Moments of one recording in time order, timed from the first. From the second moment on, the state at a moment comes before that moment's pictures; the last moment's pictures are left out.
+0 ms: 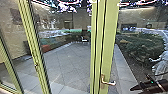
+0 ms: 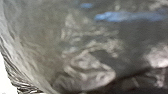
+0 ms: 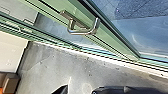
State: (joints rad) left arm 1.52 2.99 -2.66 -0.49 0.11 0.53; right arm -0.34 1.84 -1.10 0.26 -0.62 0.53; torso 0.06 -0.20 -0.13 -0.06
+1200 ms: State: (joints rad) left arm 1.52 3.00 -2.68 -0.49 0.11 0.53; right arm -0.31 2.14 -1.40 0.26 -0.63 0.66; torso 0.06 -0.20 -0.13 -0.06
